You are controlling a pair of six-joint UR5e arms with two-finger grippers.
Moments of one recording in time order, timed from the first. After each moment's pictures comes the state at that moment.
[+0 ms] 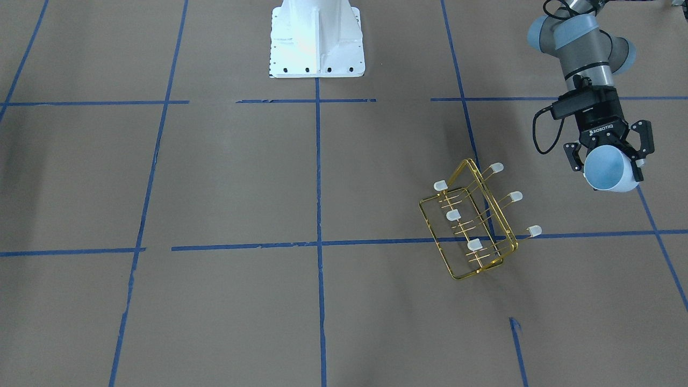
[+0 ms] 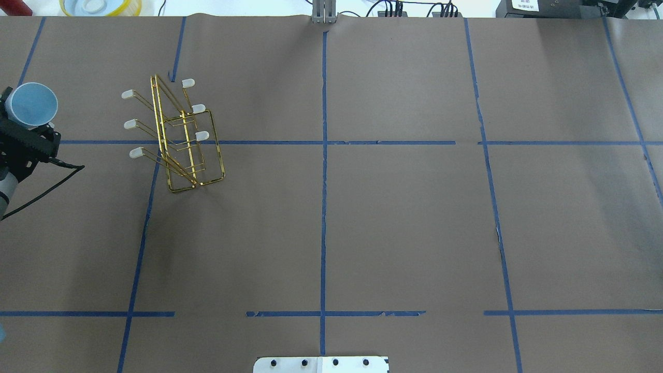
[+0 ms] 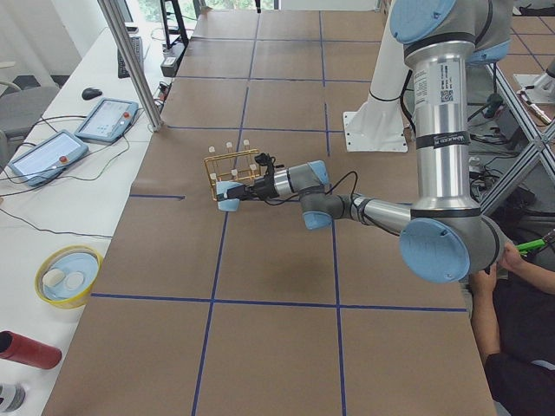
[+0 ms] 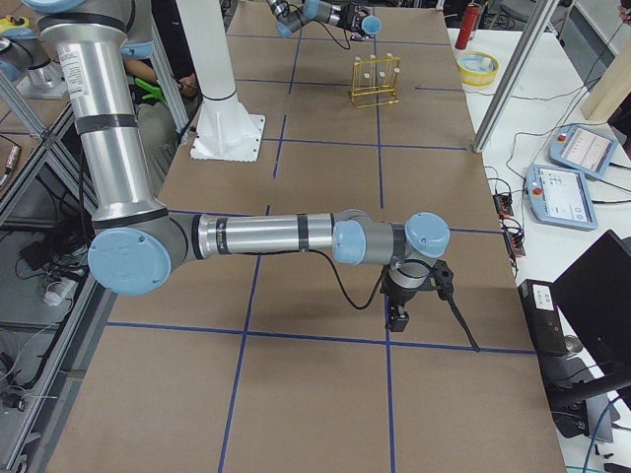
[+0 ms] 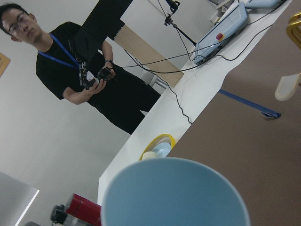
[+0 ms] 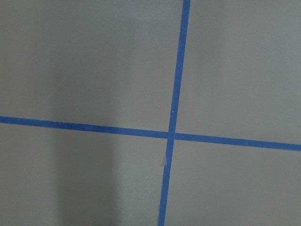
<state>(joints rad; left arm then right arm) -0.61 -1.43 -1.75 -2.68 -0.73 0.00 1.49 -1.38 1.46 -1.67 2.30 -0.04</state>
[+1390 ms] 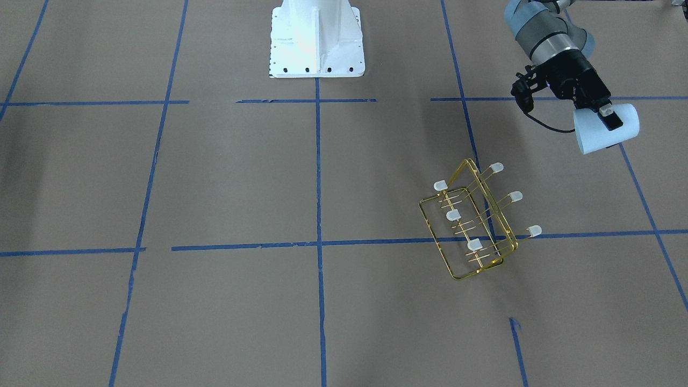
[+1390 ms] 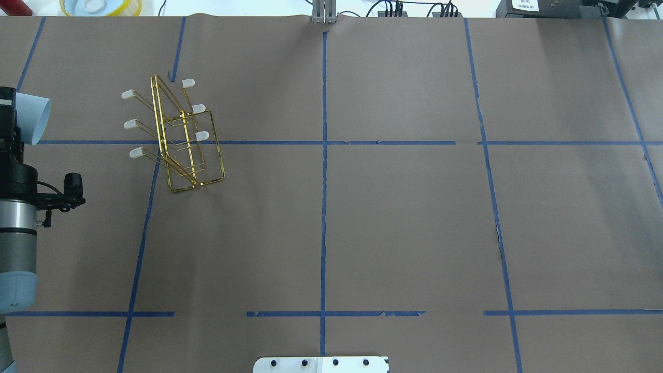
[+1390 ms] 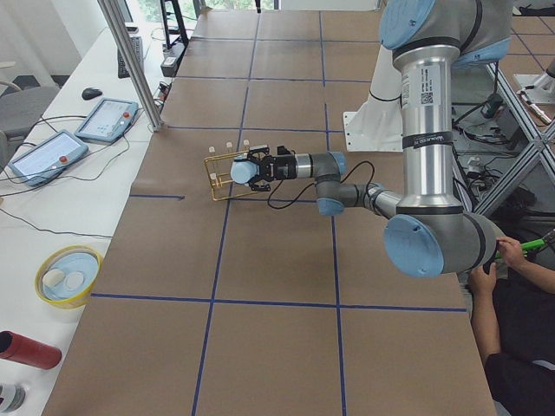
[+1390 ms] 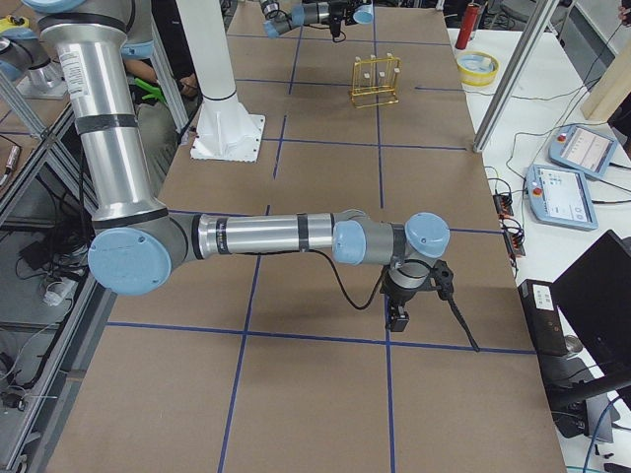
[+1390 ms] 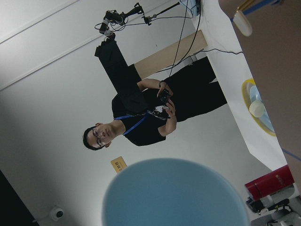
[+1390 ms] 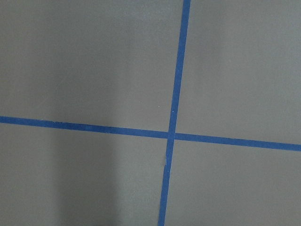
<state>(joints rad) -0.39 -1.44 -1.83 -2.66 -0.18 1.07 1.49 -1.38 1.46 -1.67 2.30 -0.04</state>
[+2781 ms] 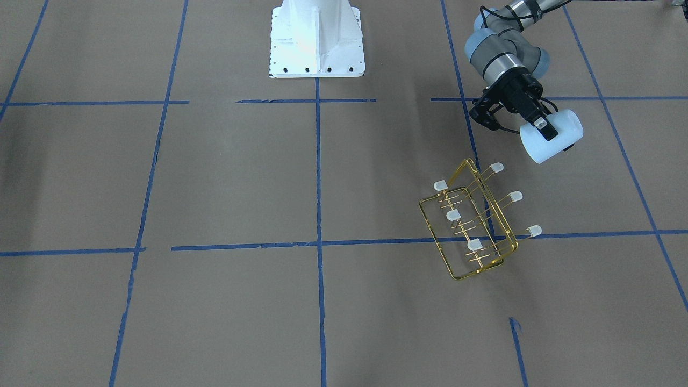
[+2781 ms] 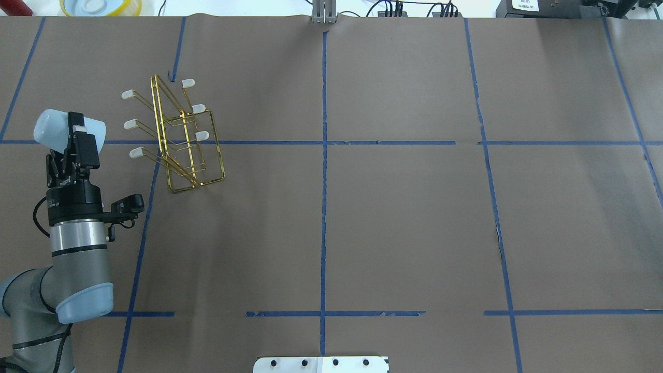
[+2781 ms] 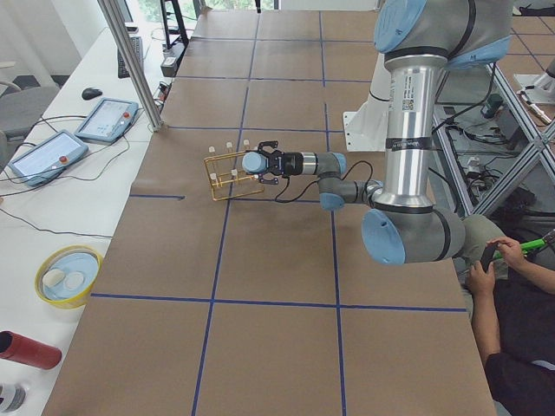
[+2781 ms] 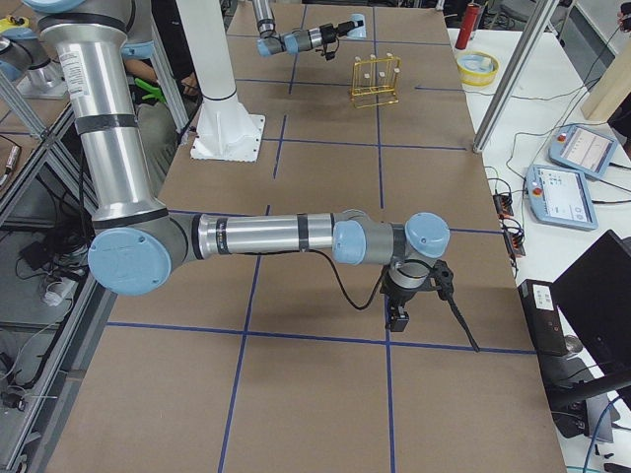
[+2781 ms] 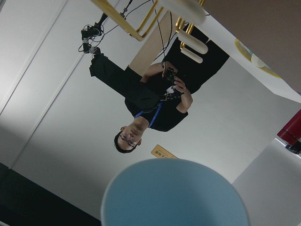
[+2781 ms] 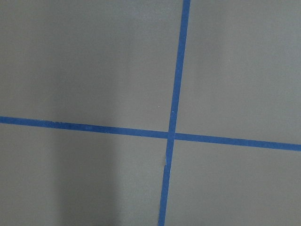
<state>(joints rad) -0.30 -1.62 -1.67 -2.55 0.01 1.28 1.49 -1.38 1.46 -1.67 2.30 -0.04</state>
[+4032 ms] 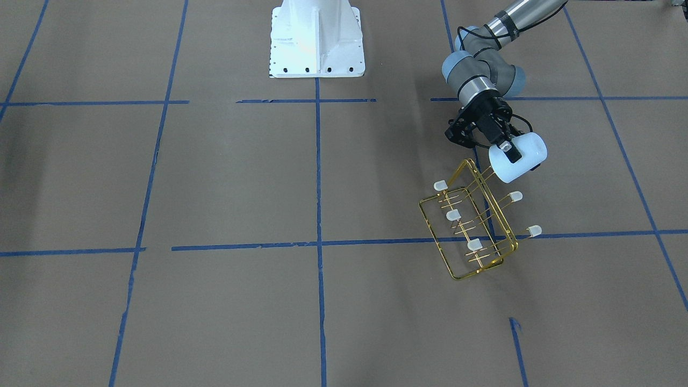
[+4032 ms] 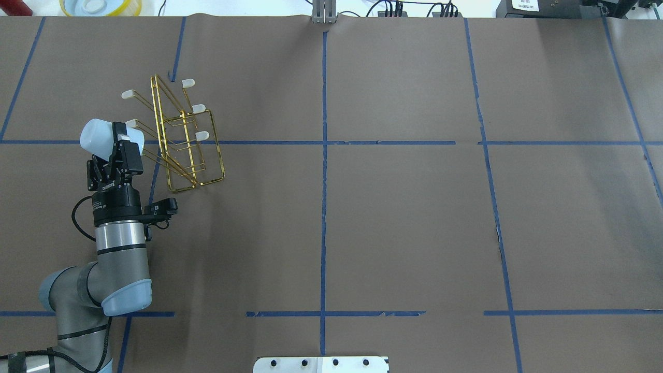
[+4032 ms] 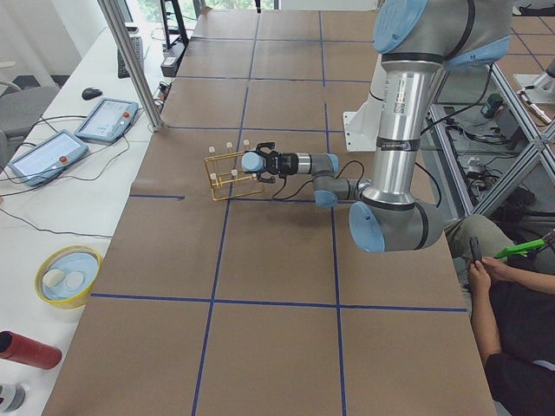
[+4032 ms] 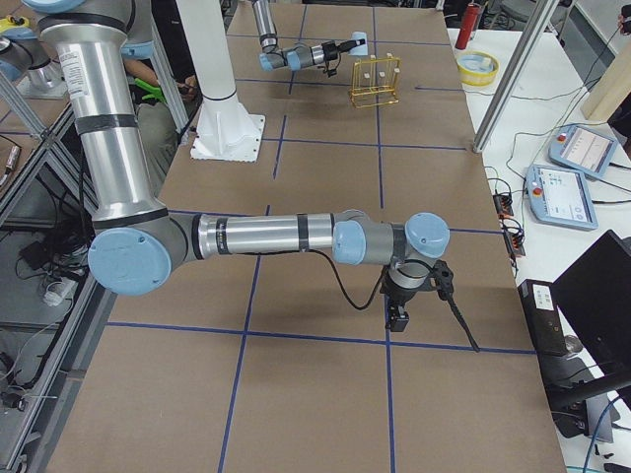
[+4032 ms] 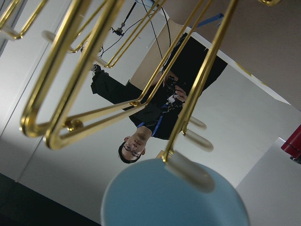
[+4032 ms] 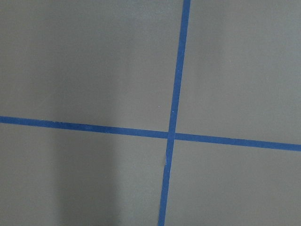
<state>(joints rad) -0.29 -1.75 -1.50 -2.53 0.02 1.27 1.49 -1.38 1.46 -1.67 2.30 -0.04</state>
